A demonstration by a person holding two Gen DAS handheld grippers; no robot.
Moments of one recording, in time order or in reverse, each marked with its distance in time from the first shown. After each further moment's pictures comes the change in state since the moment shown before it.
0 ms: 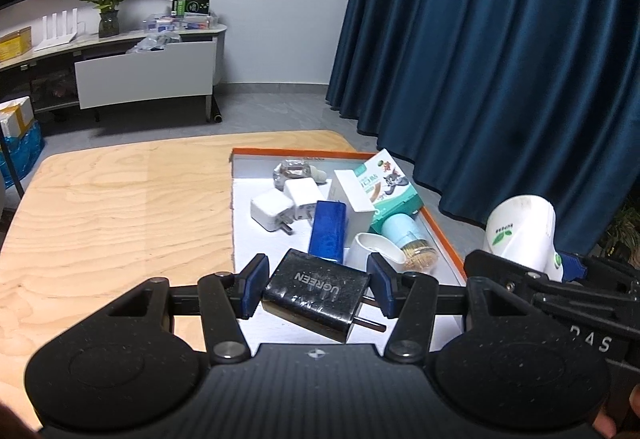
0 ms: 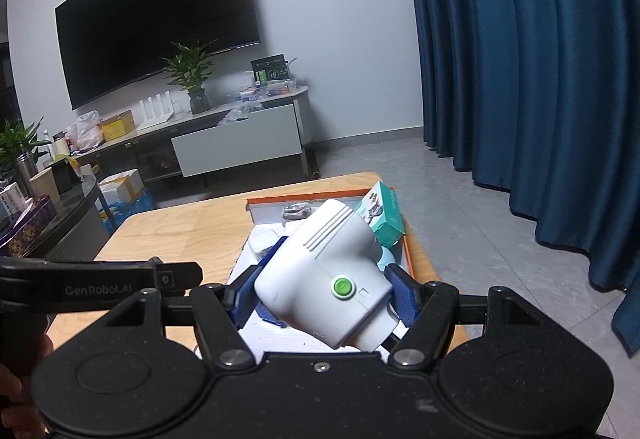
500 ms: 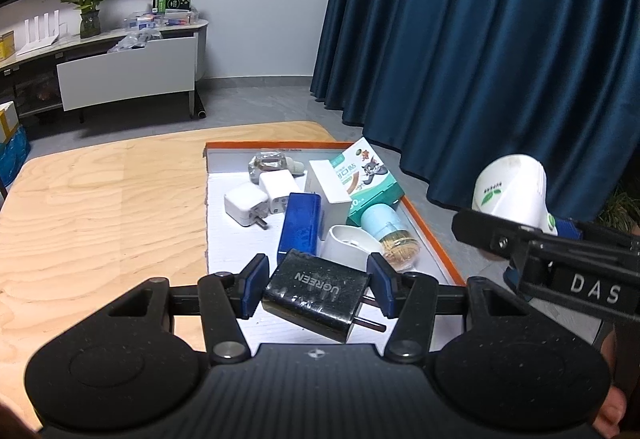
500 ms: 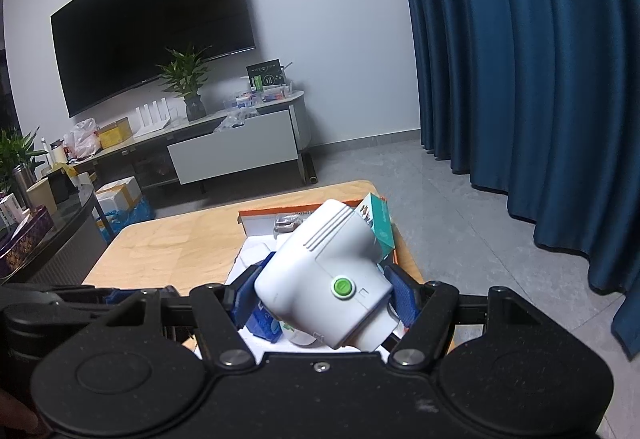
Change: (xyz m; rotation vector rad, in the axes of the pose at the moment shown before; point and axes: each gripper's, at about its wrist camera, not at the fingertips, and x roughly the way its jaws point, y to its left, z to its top) left arm 0.012 -0.018 -0.001 0.030 0.022 -0.026; right arm 0.000 -0.011 0.010 0.007 -0.014 0.000
